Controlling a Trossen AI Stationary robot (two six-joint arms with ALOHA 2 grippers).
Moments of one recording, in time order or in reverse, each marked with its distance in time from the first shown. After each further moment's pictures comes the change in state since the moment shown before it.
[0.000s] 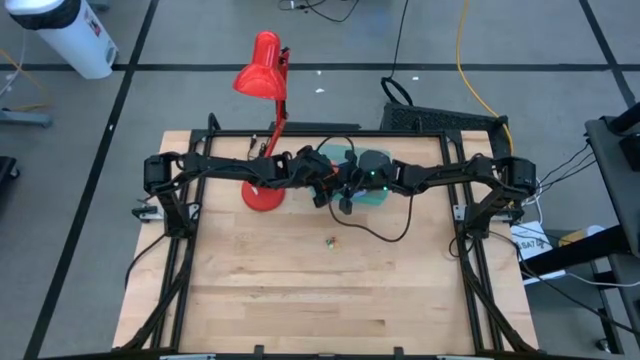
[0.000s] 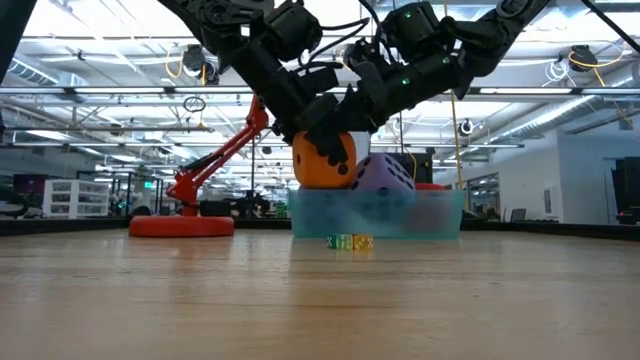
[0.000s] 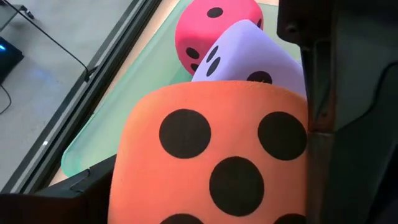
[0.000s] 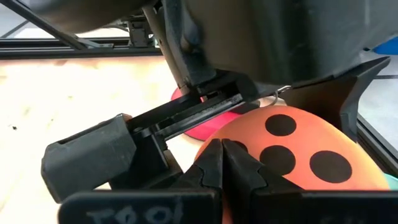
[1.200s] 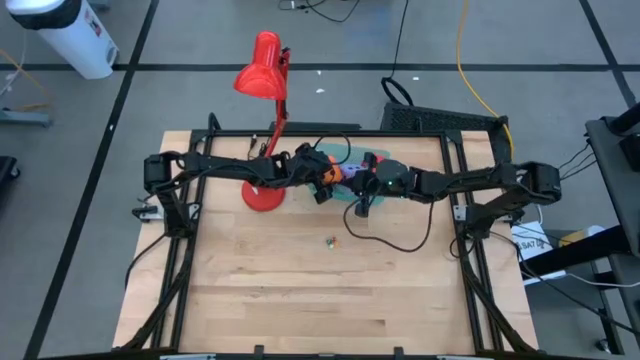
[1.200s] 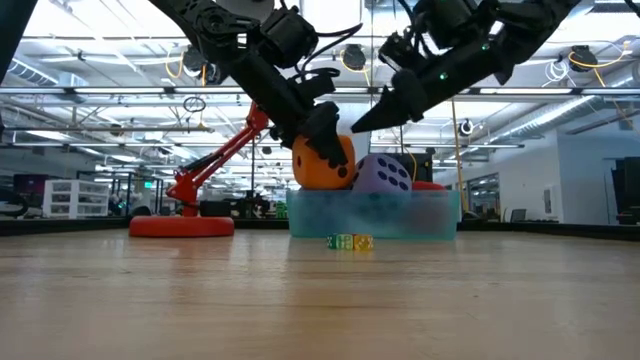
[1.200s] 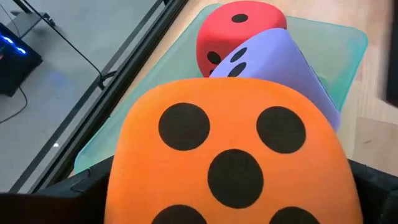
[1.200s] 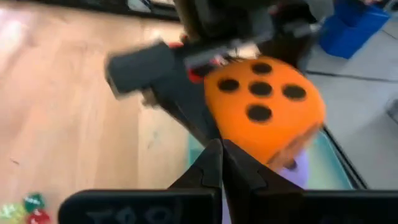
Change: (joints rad) left arm 0.015 0.021 -0.045 0.015 -0.008 -0.028; right arm 0.066 -0.221 -0.006 -0.018 0.168 -0.089
